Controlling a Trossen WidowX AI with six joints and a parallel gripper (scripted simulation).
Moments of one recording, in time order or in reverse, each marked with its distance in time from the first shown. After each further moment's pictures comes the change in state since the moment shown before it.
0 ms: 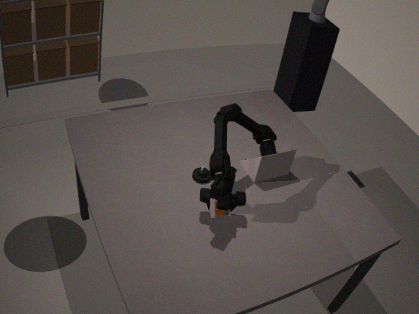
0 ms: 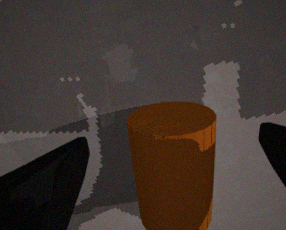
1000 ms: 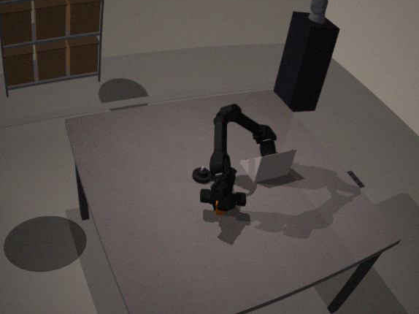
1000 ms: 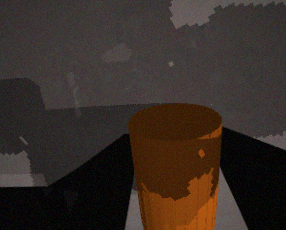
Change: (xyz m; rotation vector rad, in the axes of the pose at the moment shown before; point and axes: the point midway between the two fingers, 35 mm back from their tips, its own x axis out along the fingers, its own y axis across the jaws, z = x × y) arm 0.005 0.001 0.000 -0.004 0.004 -0.001
